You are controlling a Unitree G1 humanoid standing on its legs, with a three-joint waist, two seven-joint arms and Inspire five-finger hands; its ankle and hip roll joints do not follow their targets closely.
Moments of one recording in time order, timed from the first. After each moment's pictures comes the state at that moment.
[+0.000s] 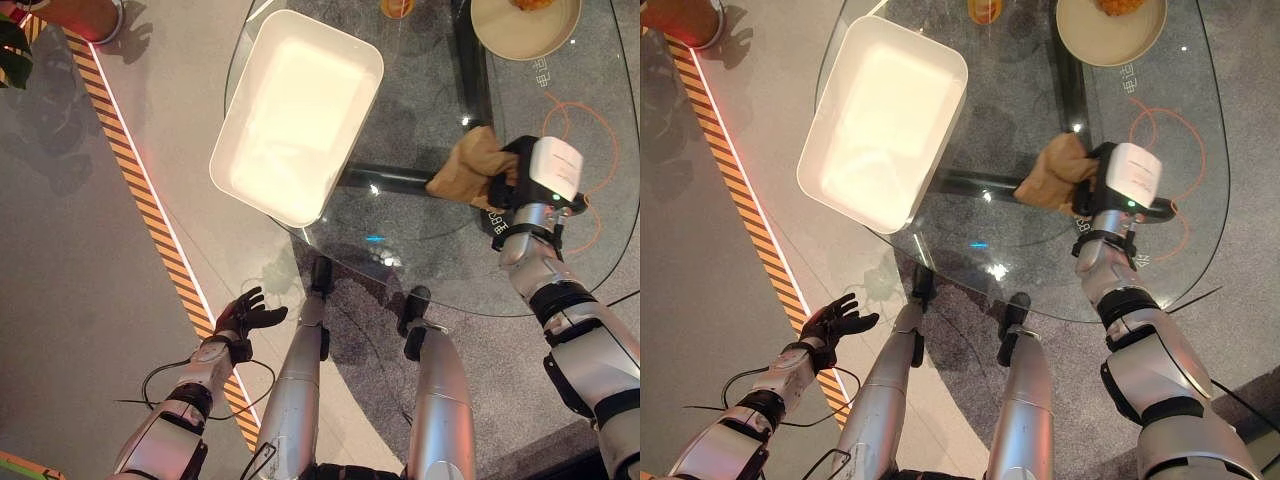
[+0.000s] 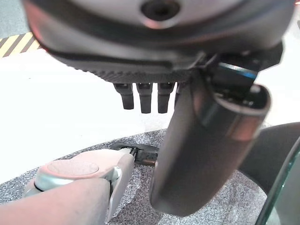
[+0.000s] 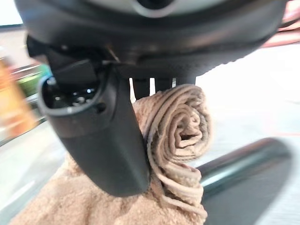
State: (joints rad) left arm -0.47 0.37 -0.34 1.08 -0.67 -0.09 -0.03; right arm -0.97 -0.63 0.48 1.11 -0.16 0.06 -0.71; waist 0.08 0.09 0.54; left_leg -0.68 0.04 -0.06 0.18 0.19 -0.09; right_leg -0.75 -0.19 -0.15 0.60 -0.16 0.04
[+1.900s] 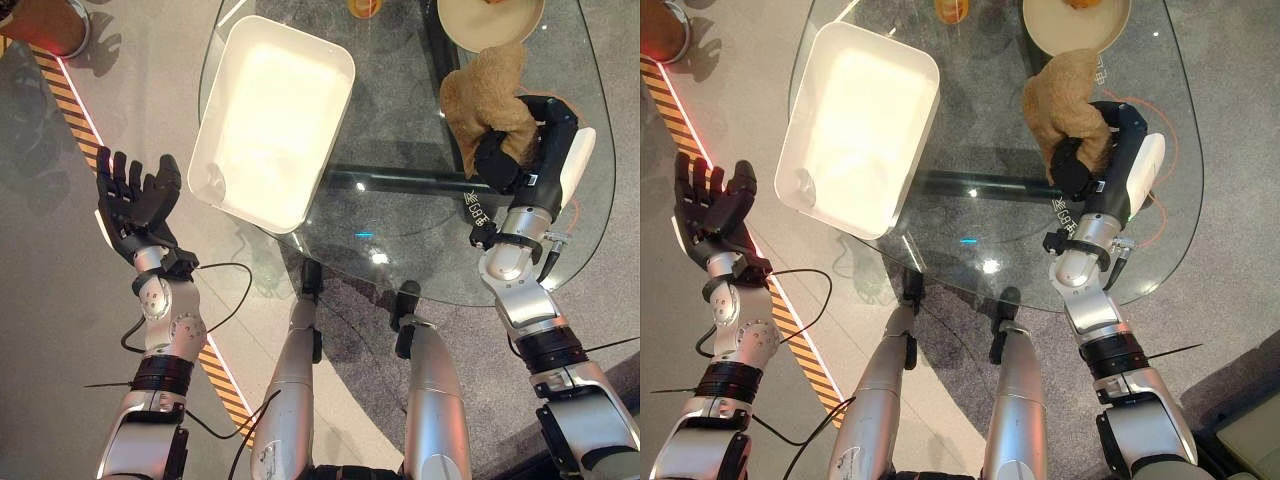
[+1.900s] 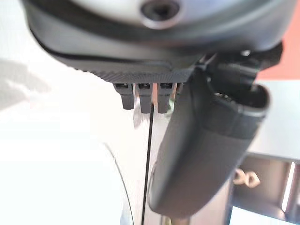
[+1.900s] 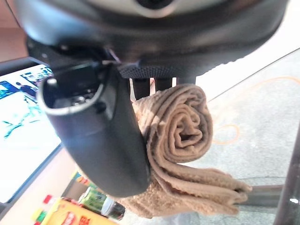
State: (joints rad) left arm -0.45 0.39 0.01 0.33 -0.91 -0.46 0.27; right arm -0.59 -0.51 0.20 0.25 -0.05 -0.09 -0.78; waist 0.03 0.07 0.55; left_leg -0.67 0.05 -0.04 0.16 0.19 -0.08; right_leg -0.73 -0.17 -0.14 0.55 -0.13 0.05
